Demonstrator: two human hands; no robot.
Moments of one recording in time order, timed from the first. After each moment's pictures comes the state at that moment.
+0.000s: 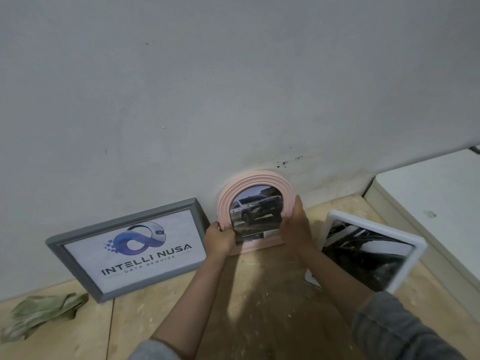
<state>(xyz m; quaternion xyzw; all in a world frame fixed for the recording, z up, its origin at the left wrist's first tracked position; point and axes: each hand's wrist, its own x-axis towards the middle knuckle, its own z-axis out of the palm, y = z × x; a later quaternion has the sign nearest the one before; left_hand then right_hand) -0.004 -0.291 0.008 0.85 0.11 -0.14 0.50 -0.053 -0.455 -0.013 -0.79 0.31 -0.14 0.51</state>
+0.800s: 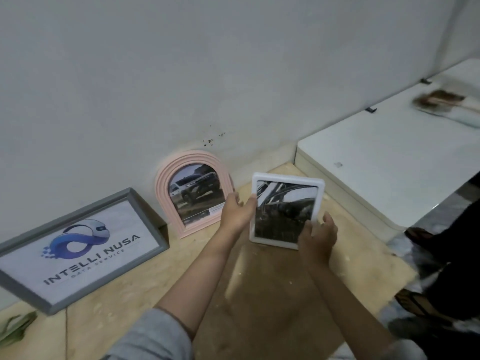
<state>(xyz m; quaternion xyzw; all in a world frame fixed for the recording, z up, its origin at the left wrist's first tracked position) -0.119 -0.400 0.046 0.81 -0.09 -0.25 0.51 -0.250 -0.495 -0.031 -0.65 0.54 -0.33 0.42</state>
